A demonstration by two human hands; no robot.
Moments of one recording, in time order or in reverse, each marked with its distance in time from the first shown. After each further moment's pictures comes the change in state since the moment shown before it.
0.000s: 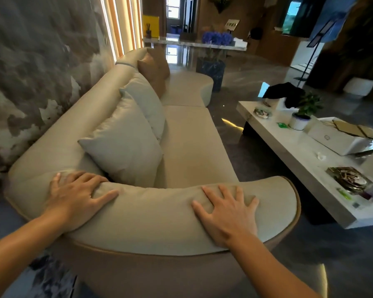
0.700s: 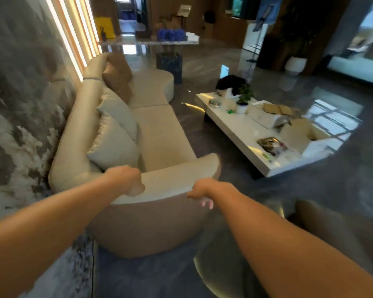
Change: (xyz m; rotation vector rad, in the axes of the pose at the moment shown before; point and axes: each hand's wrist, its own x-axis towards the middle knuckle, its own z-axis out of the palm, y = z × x) left_hand -0.134 0.170 -0.255 0.367 -0.528 0.244; right_hand -0.191 -0.018 -0.239 0.094 -0.695 0.159
